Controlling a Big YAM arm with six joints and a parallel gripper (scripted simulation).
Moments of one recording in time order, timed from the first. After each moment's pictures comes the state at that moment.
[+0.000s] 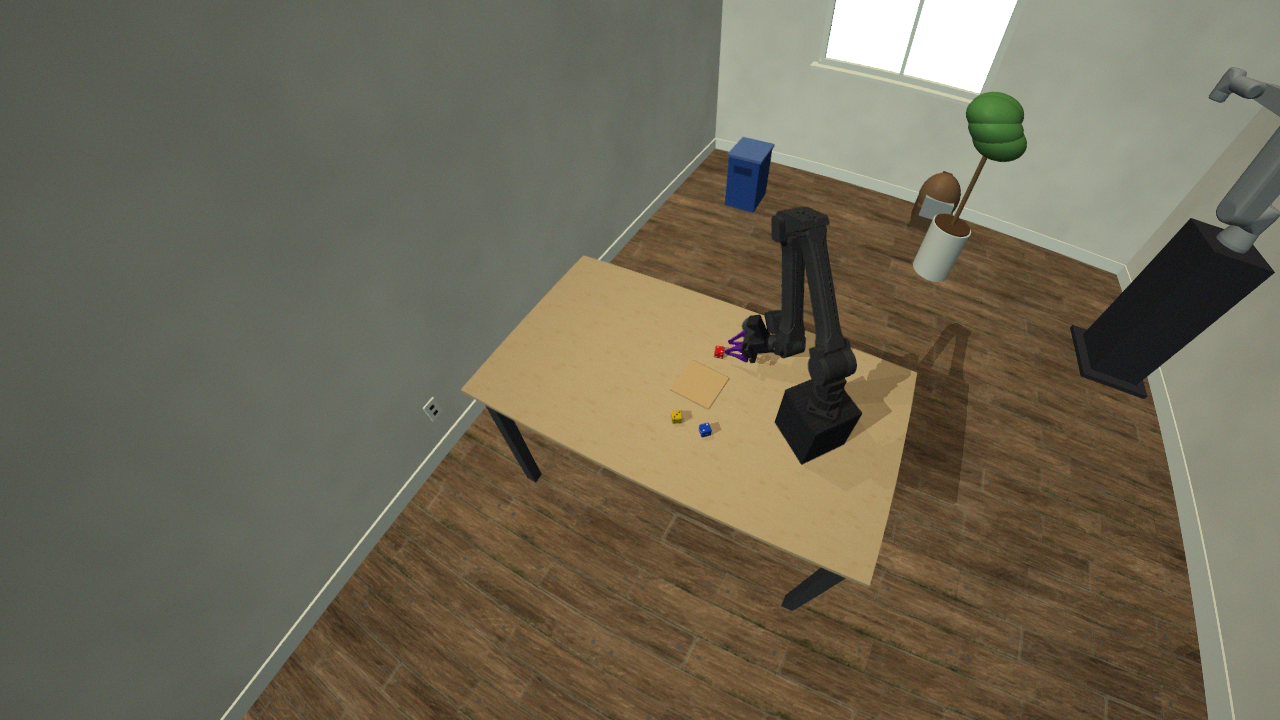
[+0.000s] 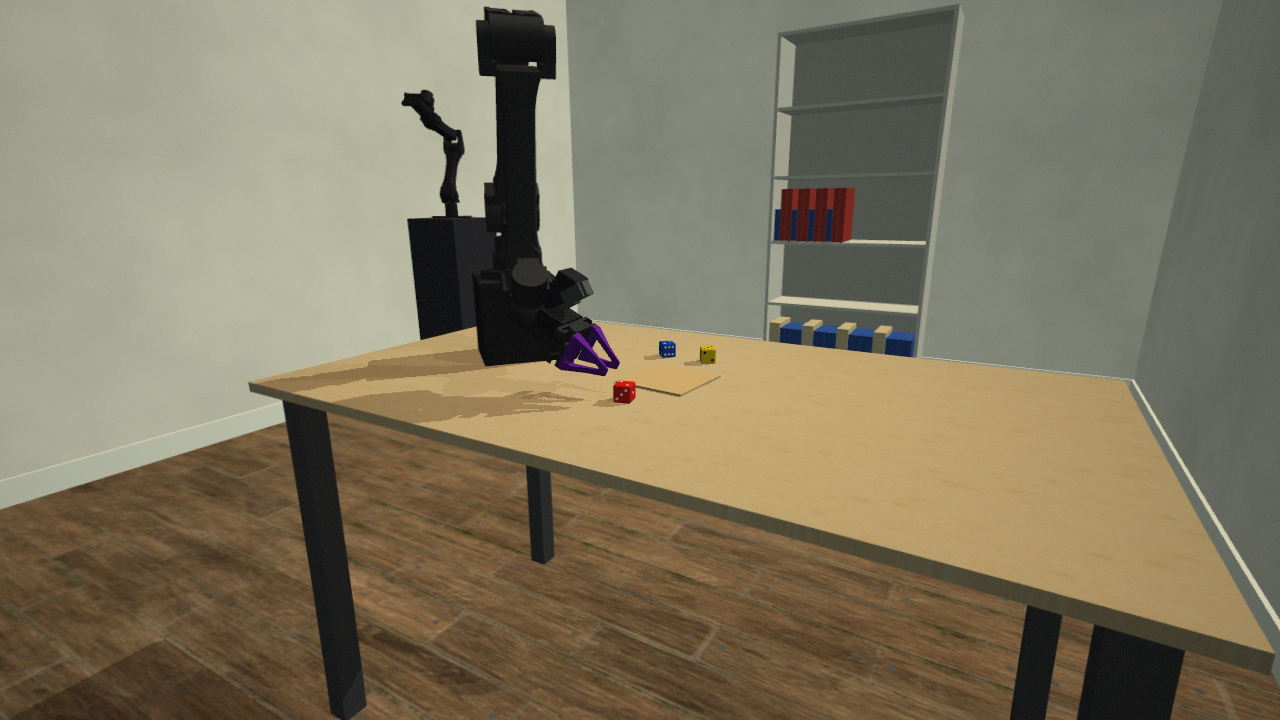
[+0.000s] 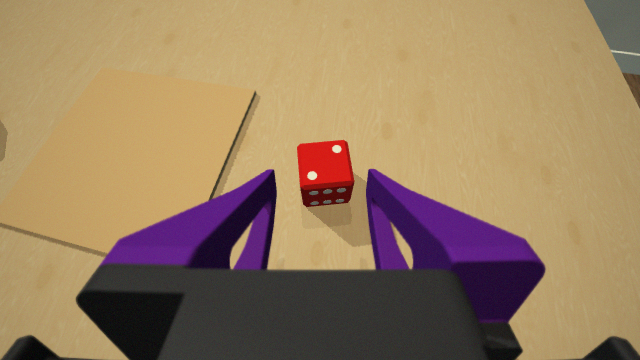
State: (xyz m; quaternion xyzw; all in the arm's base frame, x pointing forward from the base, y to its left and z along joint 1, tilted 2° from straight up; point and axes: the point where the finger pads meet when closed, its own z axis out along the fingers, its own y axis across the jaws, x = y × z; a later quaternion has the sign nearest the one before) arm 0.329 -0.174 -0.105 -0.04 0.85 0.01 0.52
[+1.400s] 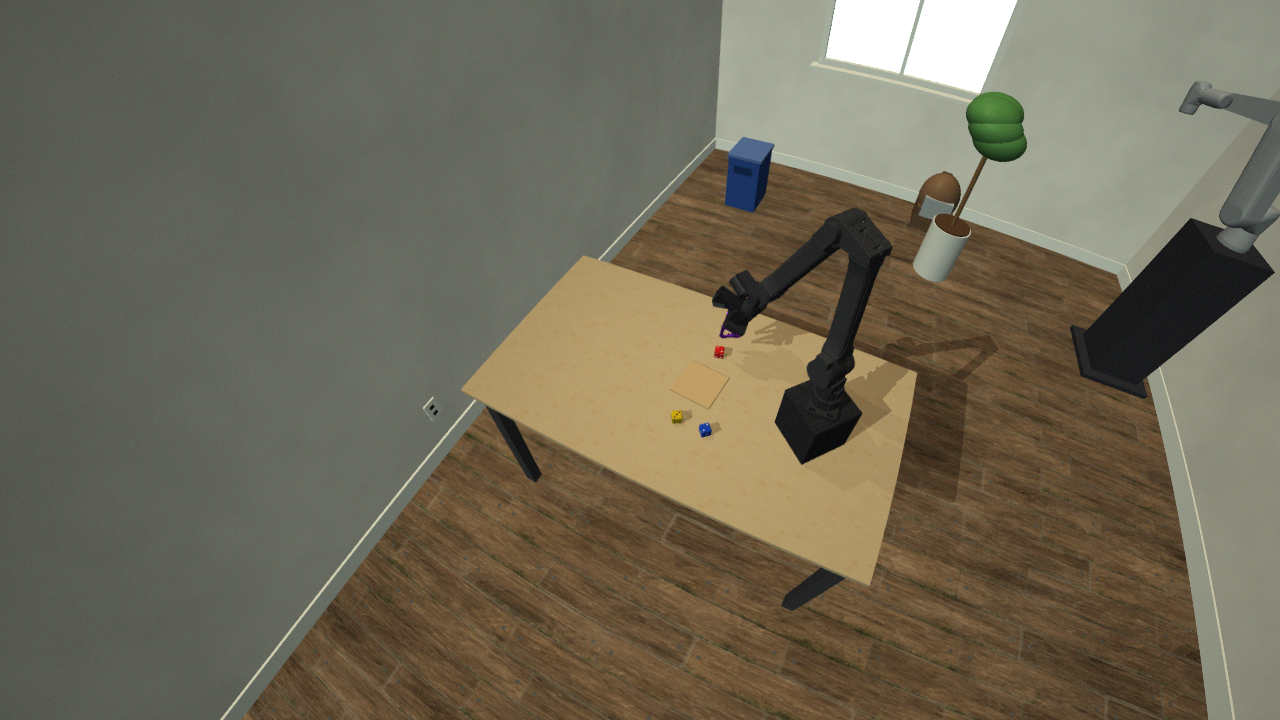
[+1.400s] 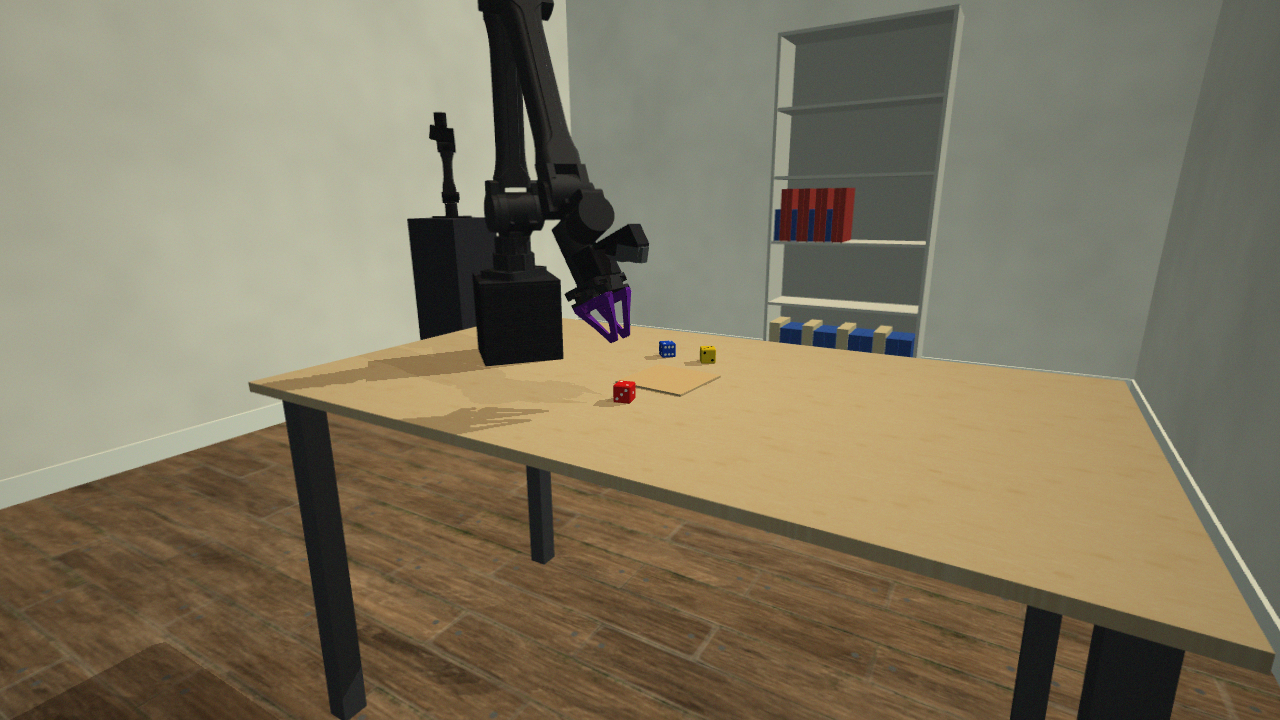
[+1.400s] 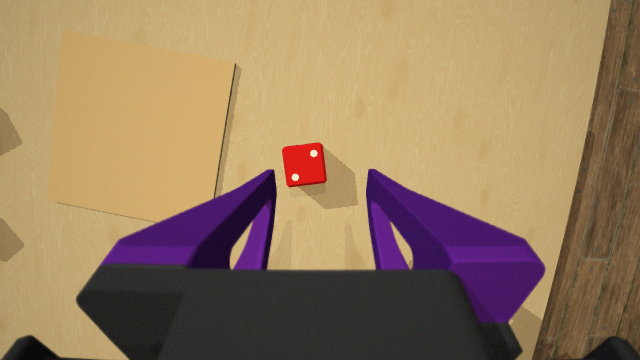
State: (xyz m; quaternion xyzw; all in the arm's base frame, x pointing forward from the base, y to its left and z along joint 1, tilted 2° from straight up) arm 0.353 -0.181 -0.045 -0.04 0.97 -0.02 0.25
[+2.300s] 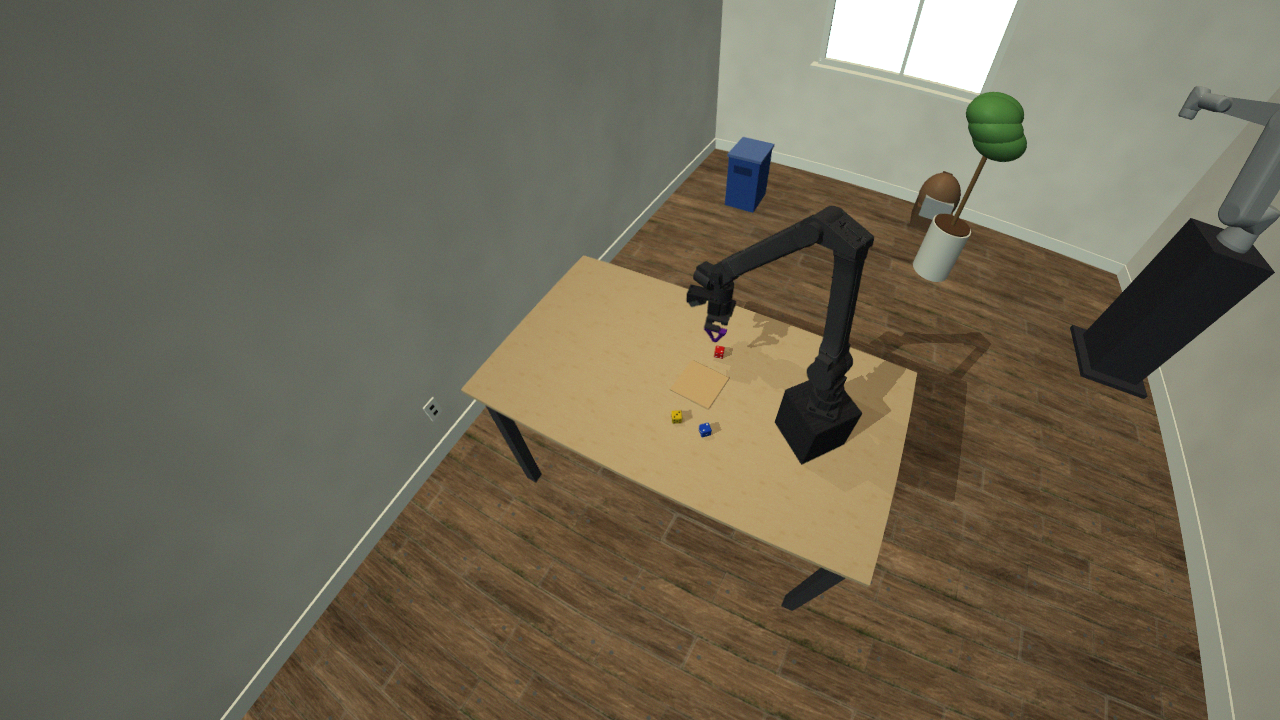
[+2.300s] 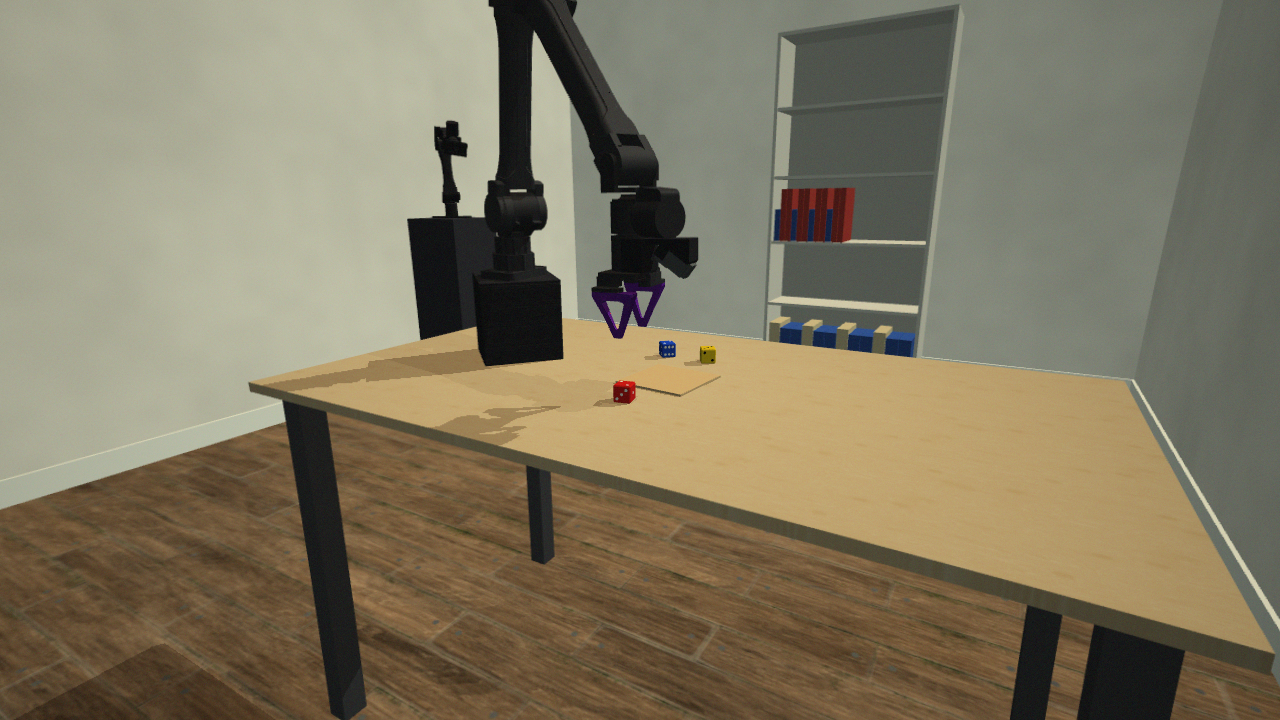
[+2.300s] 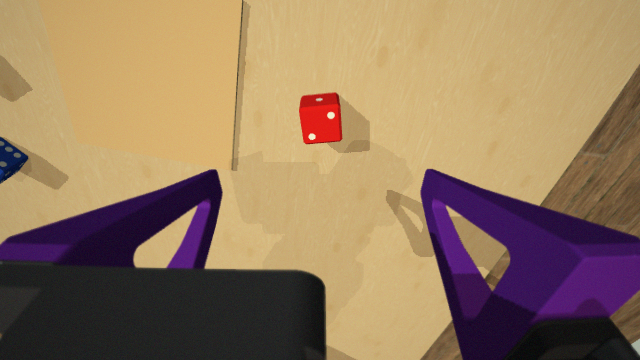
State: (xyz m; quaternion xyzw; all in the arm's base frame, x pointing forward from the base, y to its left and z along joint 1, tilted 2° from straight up) arm 0.369 -0.171 -0.033 -0.04 1.00 -0.01 0.01
